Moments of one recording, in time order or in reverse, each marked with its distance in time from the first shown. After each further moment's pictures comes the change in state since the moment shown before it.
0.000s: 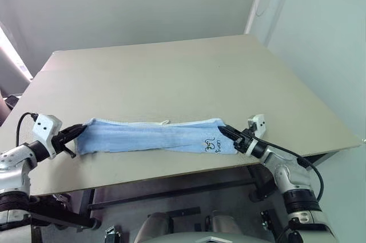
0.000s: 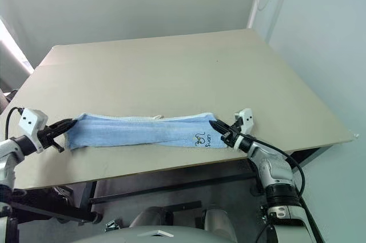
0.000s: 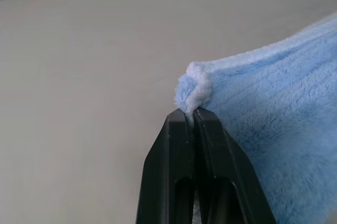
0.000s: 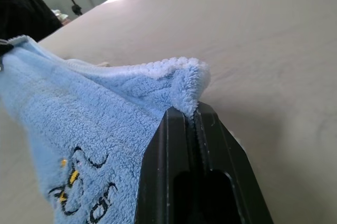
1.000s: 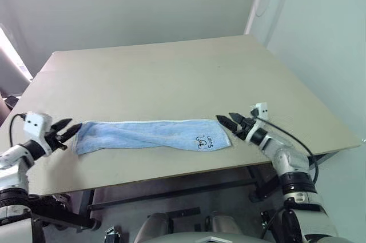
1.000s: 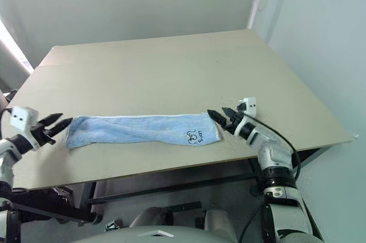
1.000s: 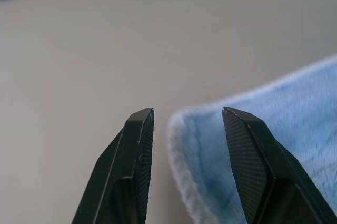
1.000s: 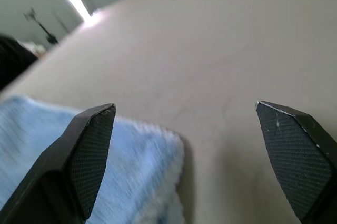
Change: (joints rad) left arm 0.033 0.032 0.091 -0.037 -0.092 0.099 0.000; right arm -0.133 -0.012 -0.133 0.026 0.134 0.276 -0.076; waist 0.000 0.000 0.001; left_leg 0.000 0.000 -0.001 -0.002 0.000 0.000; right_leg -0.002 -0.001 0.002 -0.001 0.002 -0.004
